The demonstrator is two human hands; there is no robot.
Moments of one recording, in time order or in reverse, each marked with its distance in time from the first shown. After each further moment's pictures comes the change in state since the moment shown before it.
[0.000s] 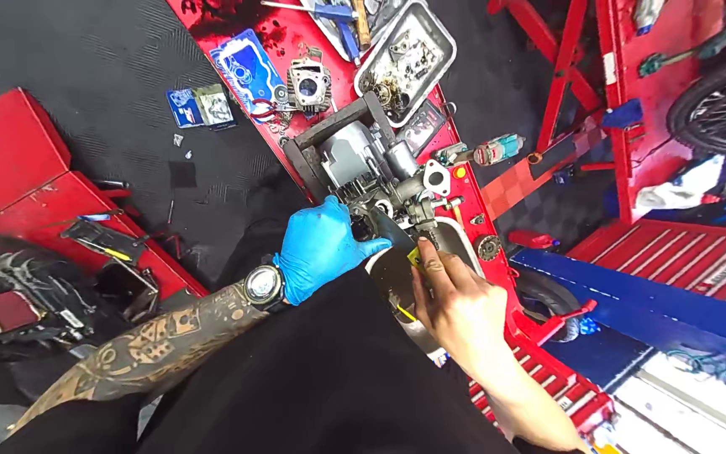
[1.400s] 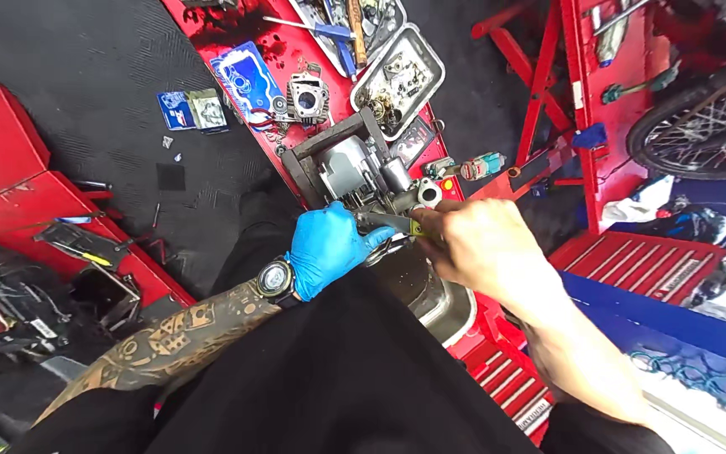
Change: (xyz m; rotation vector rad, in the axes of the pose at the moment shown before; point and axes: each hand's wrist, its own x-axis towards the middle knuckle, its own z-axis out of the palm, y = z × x) left_hand 0.017 0.001 -0.006 -0.119 -0.024 -0.052; right_hand 0.120 0.023 -0.059 -0.081 -0.399 -0.291
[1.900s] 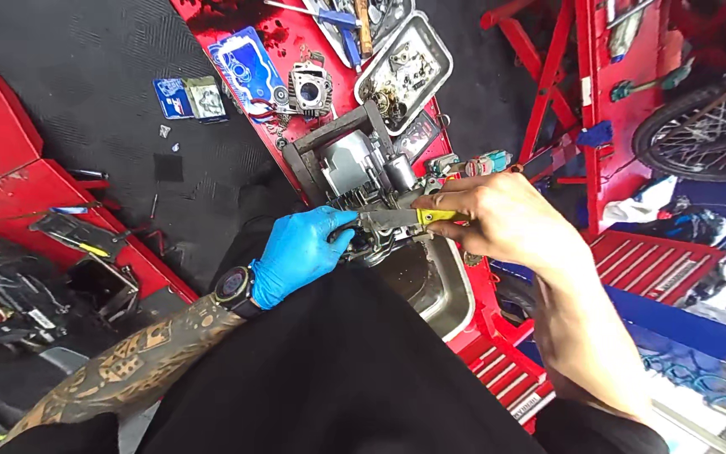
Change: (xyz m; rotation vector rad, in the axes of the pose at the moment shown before) left_hand -0.015 -0.047 0.002 -0.326 0.015 0.144; right_hand 0.022 0.055 0.003 0.231 -0.006 -0.264
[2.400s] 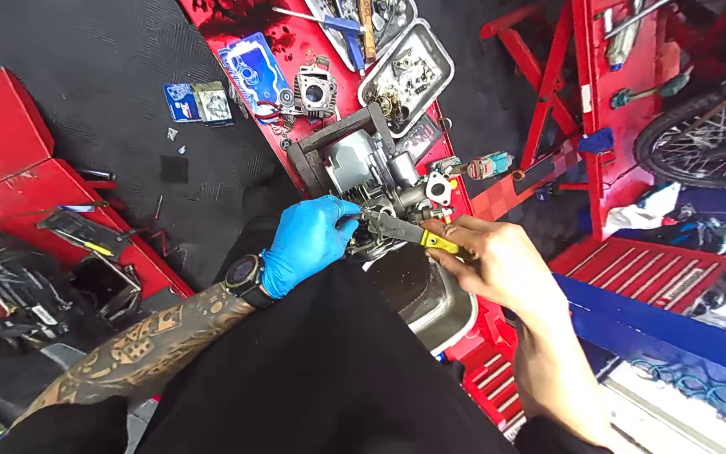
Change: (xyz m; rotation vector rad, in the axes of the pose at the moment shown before) left_hand 0.001 0.010 -0.002 -0.013 0.033 -0.027; right_hand -0.055 -0.032 0.053 0.049 0.135 0.219
